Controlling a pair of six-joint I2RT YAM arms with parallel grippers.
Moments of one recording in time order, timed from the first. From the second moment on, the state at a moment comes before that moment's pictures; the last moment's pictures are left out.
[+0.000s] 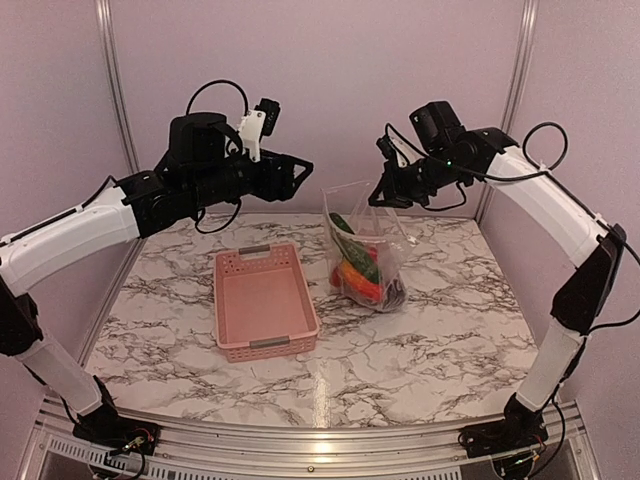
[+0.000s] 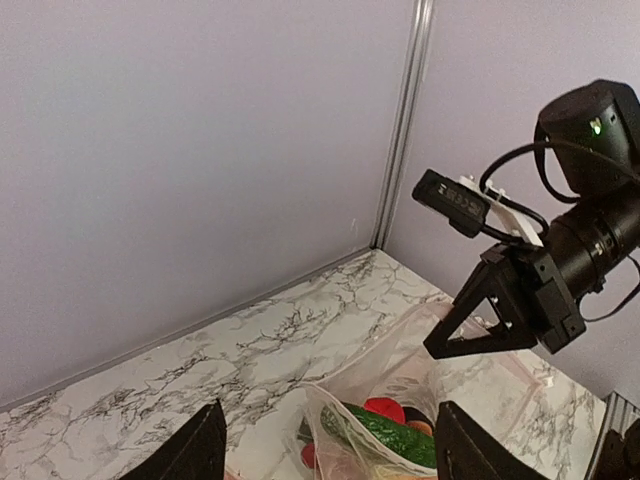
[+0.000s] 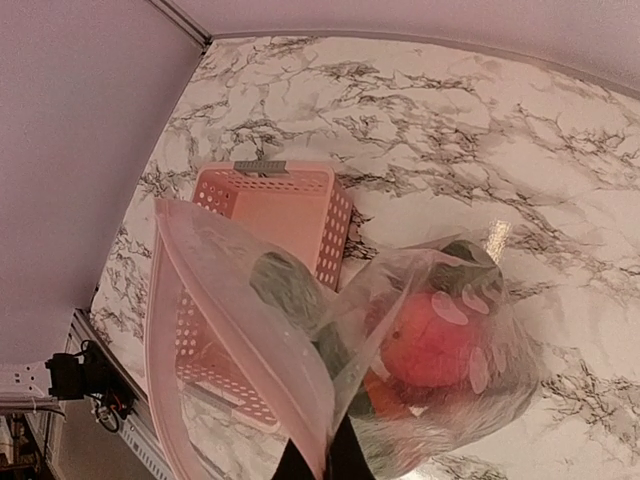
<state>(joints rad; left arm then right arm) -0.83 1.54 1.53 -0.10 -0.13 -0.17 0.56 1.76 1.95 -0.97 -0.31 0.37</state>
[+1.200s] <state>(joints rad) -0.97 1.70 1.47 -0.36 0.23 0.36 0.61 1.56 1.72 -1.13 -0.45 0.20</state>
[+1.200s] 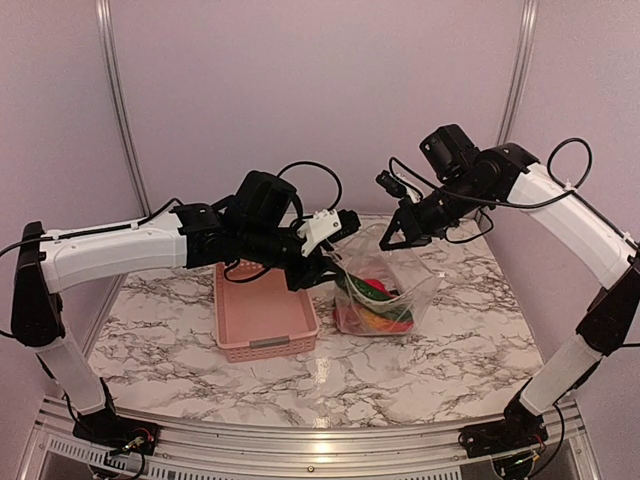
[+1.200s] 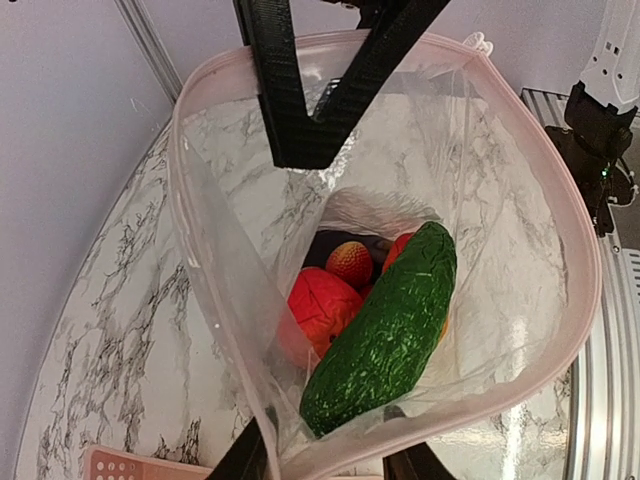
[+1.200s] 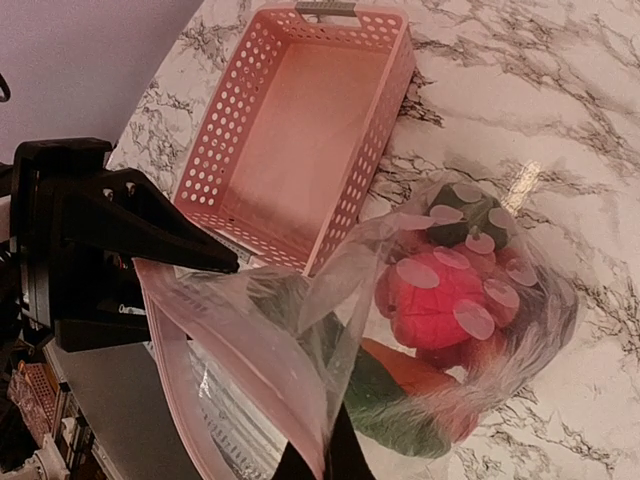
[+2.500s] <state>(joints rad) -0.73 1.69 1.40 -0.23 0.26 -0.09 0.62 1.12 1.11 -0.69 -0.51 0.17</state>
